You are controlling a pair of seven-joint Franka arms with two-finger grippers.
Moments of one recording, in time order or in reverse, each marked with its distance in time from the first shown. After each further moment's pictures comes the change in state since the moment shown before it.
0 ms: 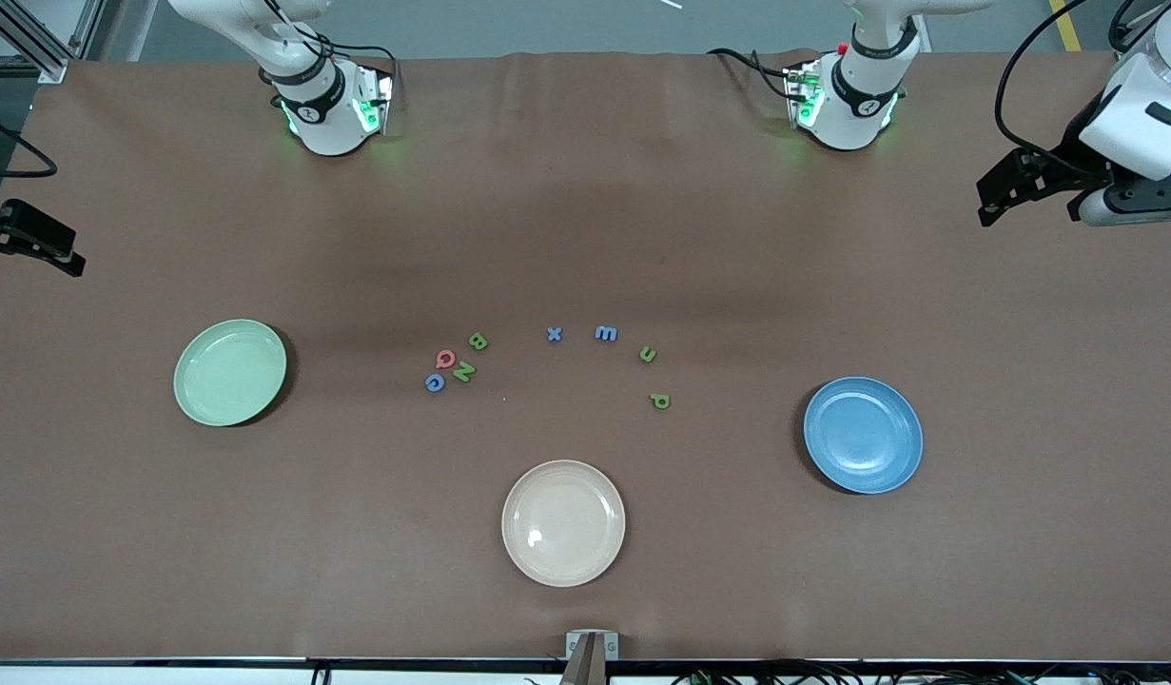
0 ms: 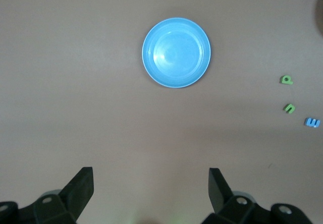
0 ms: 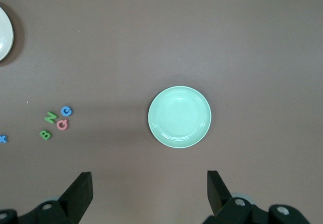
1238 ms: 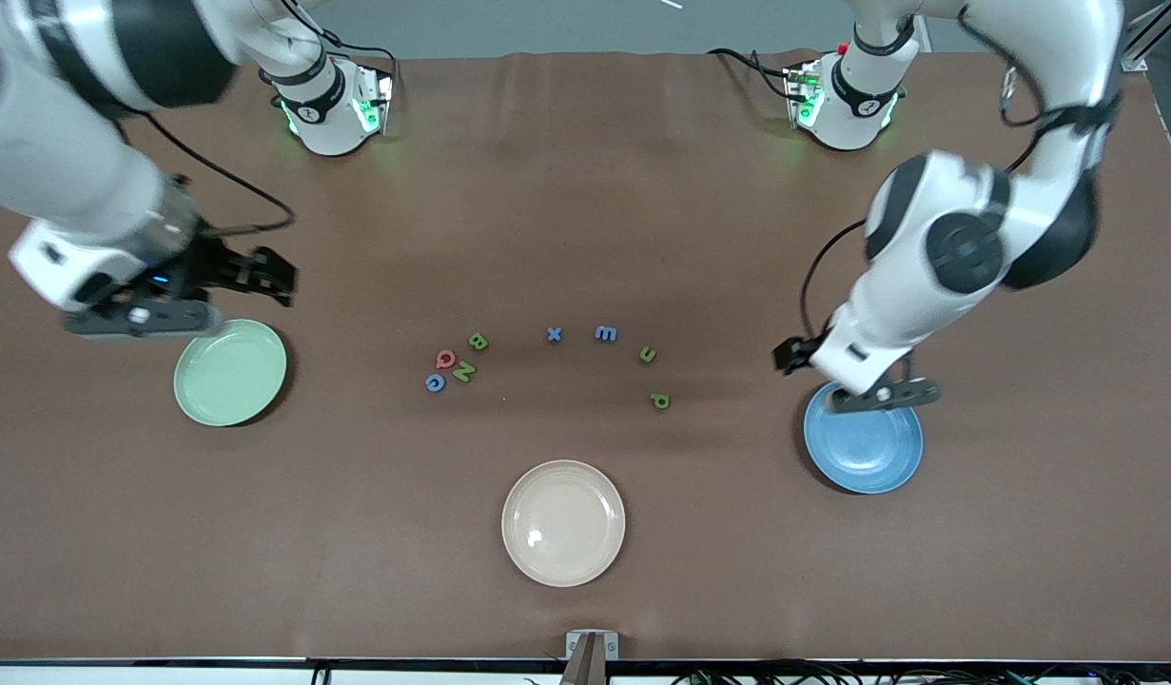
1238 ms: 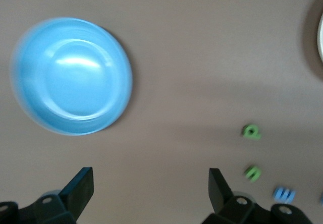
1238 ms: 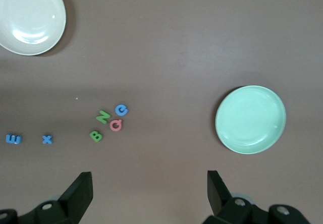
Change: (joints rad) left arm -0.188 0.517 -0.077 -0.029 0.001 0.539 -0.382; right arm 0.332 0.130 0.016 -0.038 0.002 0.104 0.316
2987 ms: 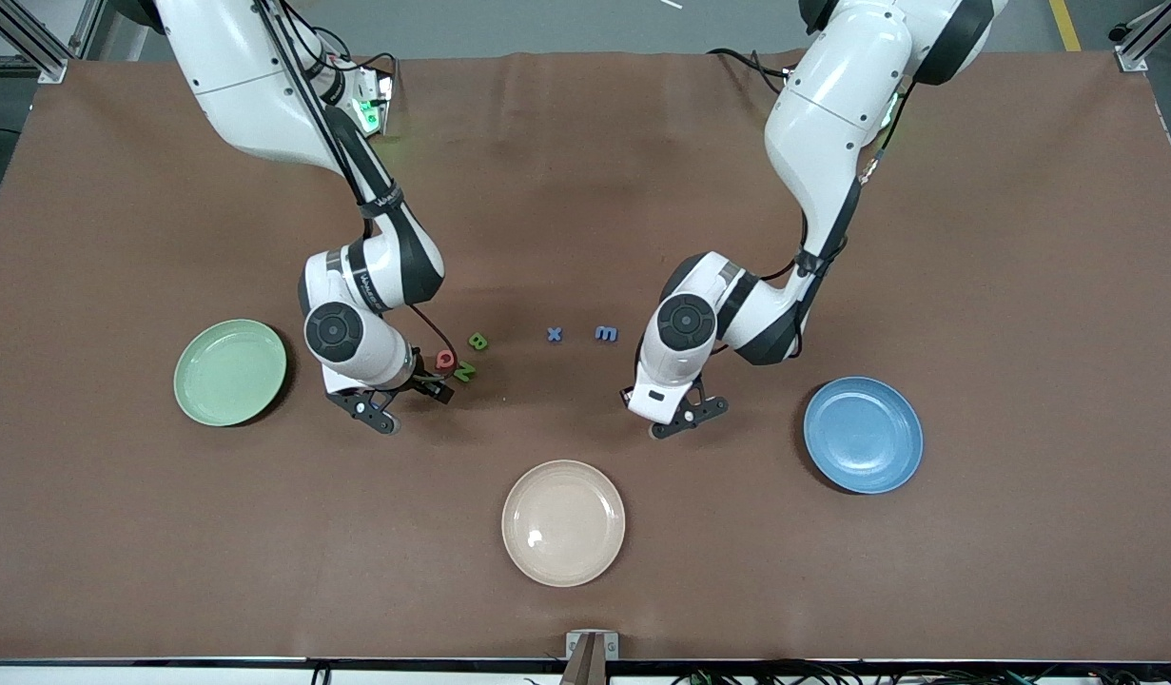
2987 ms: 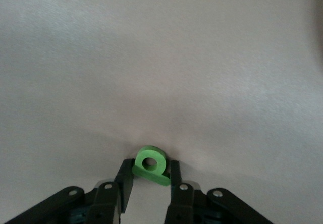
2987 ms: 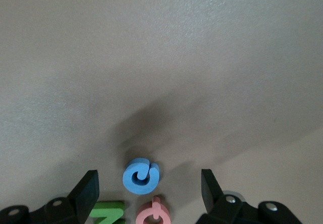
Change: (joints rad) left arm -0.354 0.431 0.126 0.204 0.000 0.247 -0.483; right arm 0.090 0.382 -0.007 -0.432 0.173 0.773 0.567
